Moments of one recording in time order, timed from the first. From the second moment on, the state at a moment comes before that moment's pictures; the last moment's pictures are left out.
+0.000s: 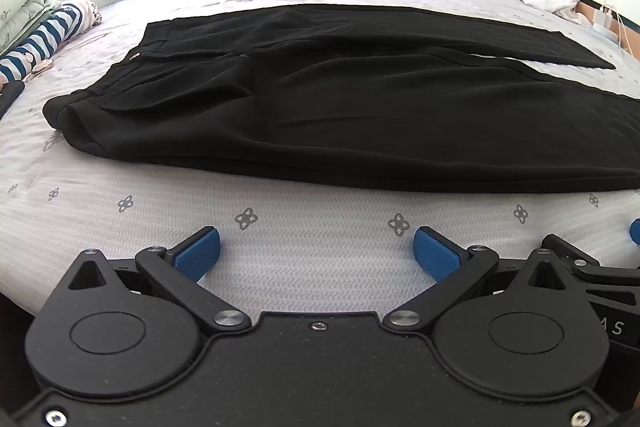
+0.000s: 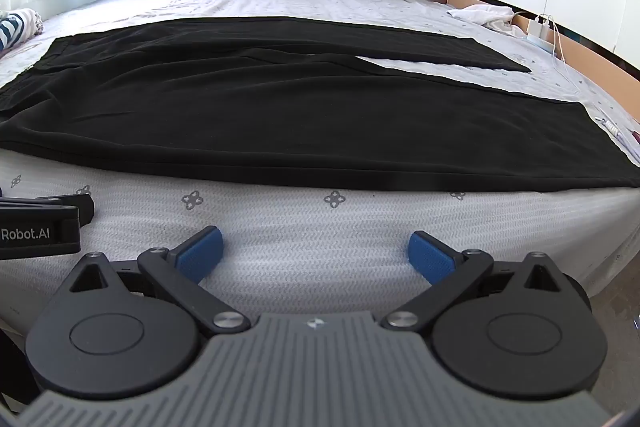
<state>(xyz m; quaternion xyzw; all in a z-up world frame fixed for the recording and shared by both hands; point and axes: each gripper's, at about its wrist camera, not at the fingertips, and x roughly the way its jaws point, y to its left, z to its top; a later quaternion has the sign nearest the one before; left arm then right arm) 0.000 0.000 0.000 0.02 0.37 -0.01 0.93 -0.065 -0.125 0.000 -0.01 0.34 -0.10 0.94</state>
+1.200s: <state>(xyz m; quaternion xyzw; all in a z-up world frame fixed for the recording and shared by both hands) 0.000 -0.001 0.000 0.02 0.36 -0.01 0.93 -0.067 -0.125 0.000 -0.01 0.34 -0.10 0.94</state>
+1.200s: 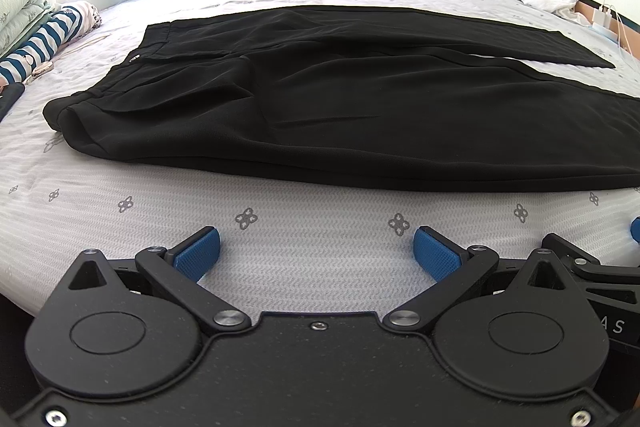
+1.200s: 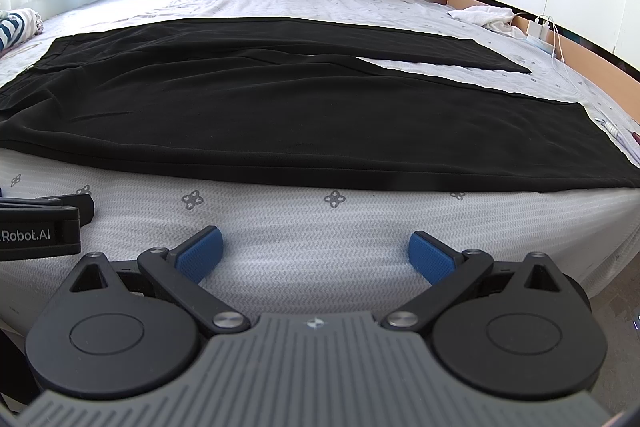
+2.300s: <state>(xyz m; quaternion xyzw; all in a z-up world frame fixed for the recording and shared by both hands) 0.000 -0.001 0.000 0.02 0.36 -0.01 0.93 -0.068 -0.125 0.000 -0.01 0.34 -0.10 0.94</state>
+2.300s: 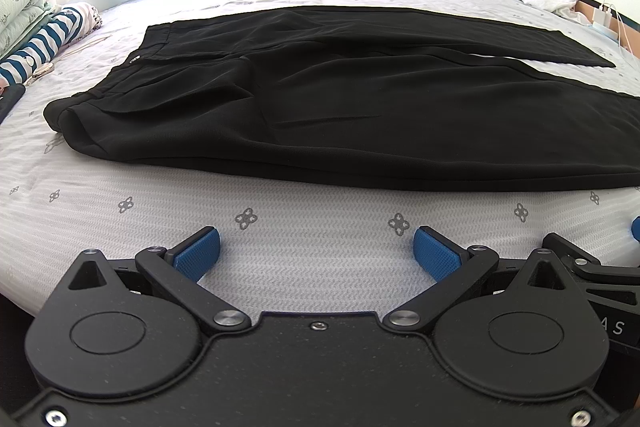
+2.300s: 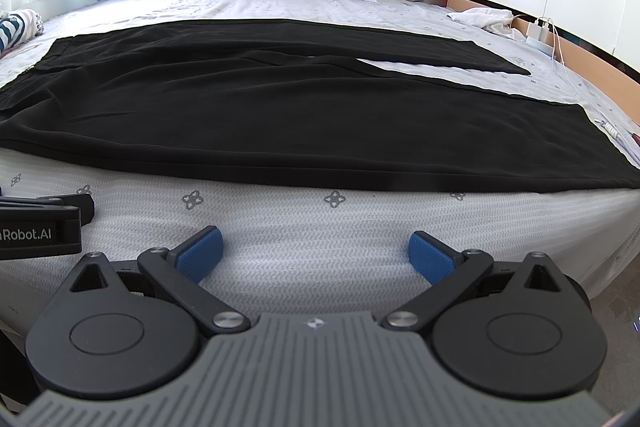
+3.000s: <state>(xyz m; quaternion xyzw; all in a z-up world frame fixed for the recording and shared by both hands) -0.004 0.000 0.005 0.02 0.36 -0.01 0.93 -0.068 -0.126 0.001 -0.01 0.34 -0.10 0.94</state>
